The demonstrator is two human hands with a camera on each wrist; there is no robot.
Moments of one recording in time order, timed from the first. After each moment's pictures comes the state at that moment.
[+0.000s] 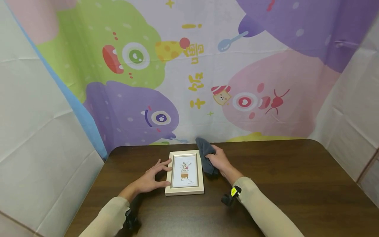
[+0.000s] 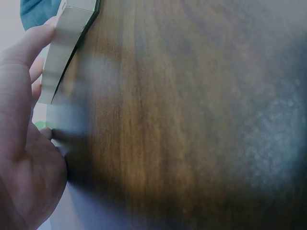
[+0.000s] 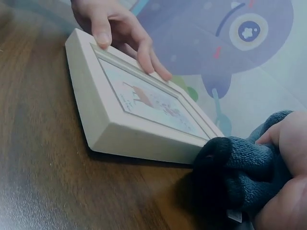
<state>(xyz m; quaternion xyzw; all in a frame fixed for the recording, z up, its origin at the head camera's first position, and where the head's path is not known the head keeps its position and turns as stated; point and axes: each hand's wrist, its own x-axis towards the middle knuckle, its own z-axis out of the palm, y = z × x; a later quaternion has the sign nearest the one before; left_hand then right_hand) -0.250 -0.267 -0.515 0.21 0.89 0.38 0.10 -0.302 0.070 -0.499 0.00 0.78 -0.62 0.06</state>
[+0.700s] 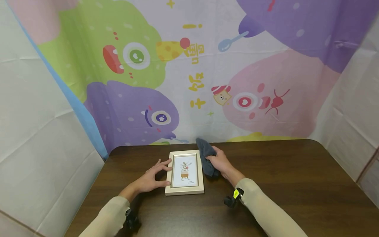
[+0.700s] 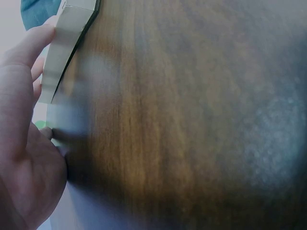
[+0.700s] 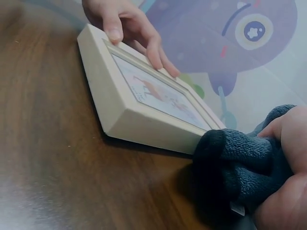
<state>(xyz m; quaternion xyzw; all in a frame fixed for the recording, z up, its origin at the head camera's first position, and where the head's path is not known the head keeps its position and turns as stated) -0.250 -0.265 -0.512 0.22 0.89 0.39 0.11 -0.297 0.074 -0.501 -0.01 0.78 -0.62 0.07</state>
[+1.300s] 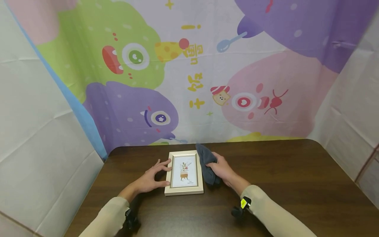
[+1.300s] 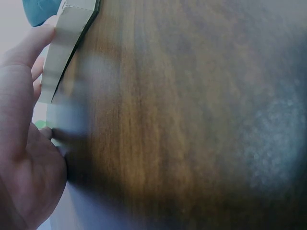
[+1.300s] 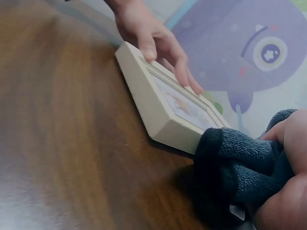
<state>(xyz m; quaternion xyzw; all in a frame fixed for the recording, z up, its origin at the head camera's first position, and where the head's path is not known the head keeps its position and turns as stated) -0.250 -0.266 -0.514 0.21 0.89 0.38 0.11 -0.264 0.080 -0.495 -0.02 0.78 -0.61 0.10</state>
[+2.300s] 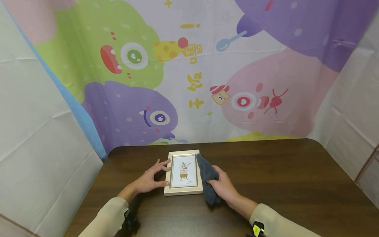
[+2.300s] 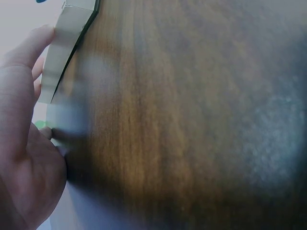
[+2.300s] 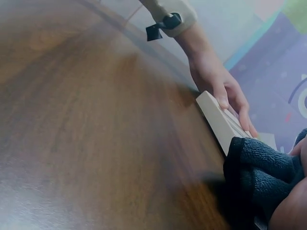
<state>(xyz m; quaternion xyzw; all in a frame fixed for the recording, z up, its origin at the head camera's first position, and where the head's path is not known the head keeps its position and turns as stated) -0.251 -0.269 -0.518 0.23 0.89 0.39 0.09 -0.199 0.078 -0.498 -0.01 0.79 -0.61 0.07</state>
